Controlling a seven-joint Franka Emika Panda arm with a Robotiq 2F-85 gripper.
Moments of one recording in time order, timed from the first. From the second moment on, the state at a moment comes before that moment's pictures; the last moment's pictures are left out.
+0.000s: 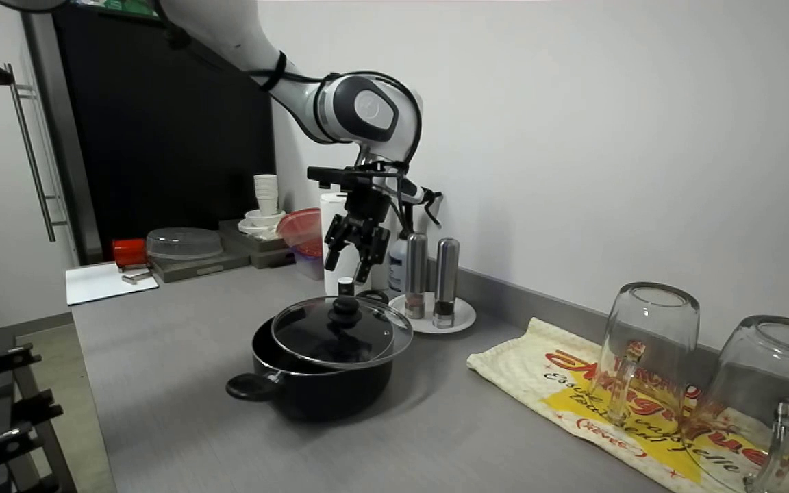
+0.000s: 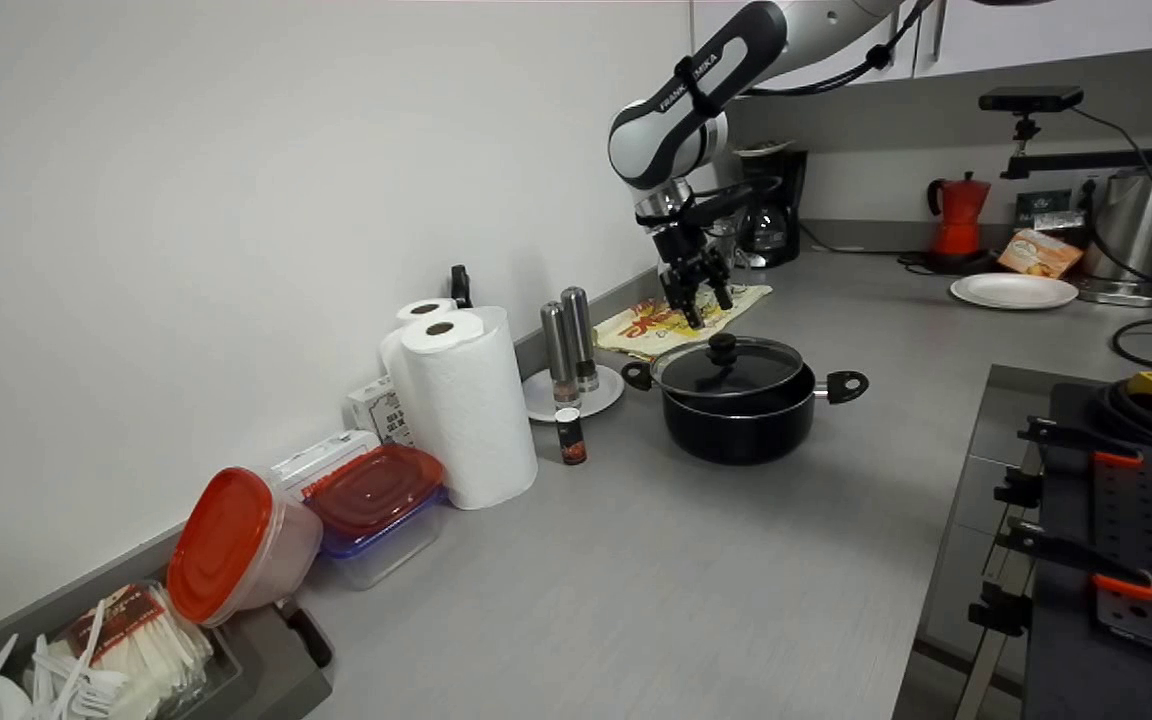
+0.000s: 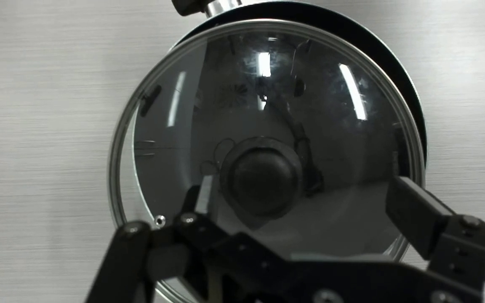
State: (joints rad) arm -0.11 0.83 -0.07 -1.29 -0.05 1.71 -0.10
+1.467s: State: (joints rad) arm -0.13 0.92 -0.08 -1.22 -0.05 1.67 -0.10
